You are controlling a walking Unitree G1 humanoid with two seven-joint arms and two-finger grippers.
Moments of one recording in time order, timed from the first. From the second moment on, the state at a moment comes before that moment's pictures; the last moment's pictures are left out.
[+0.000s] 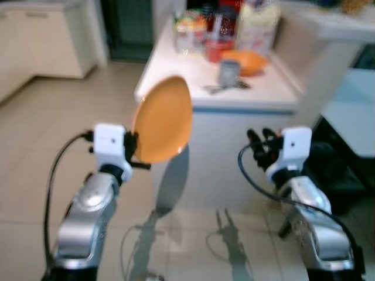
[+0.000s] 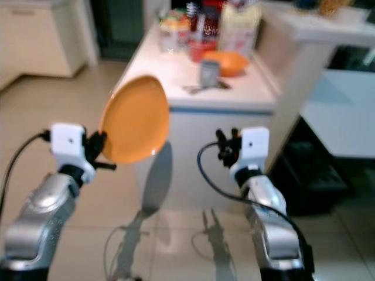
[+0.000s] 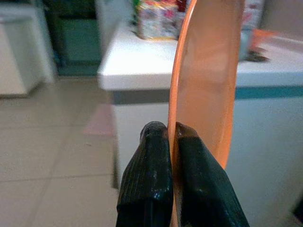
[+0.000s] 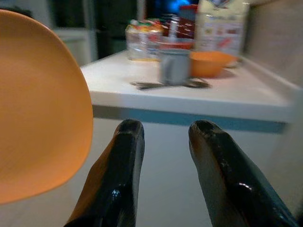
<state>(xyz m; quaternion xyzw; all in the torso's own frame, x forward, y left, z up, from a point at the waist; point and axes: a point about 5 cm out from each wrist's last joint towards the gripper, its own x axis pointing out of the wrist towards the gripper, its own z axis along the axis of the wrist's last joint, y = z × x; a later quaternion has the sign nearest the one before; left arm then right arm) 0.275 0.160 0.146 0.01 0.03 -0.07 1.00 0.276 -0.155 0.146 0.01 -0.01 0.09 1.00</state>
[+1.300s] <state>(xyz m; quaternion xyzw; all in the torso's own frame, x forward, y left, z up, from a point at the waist) 0.293 0.159 0.142 0.04 0.03 -0.05 1.00 0.288 -0.169 0.134 -0.03 0.00 0.03 1.00</state>
